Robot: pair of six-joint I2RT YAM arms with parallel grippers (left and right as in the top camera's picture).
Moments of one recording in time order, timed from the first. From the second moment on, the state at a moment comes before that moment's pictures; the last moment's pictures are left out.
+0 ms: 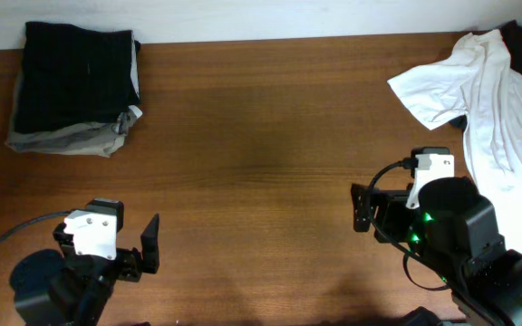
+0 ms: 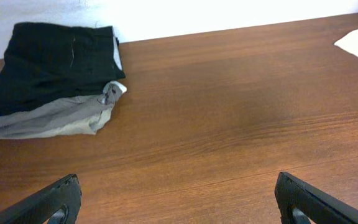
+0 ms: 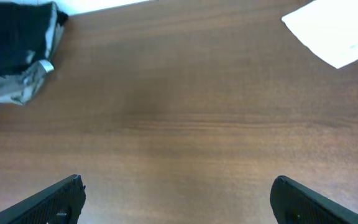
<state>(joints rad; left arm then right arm) 0.22 0.49 0.86 -0.88 0.33 0.20 0.50 0.85 1.23 -1.08 0.18 0.48</state>
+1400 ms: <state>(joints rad) 0.22 0.48 0.85 -0.87 0.30 0.20 0.01 0.12 0.03 0.06 -0.08 0.36</state>
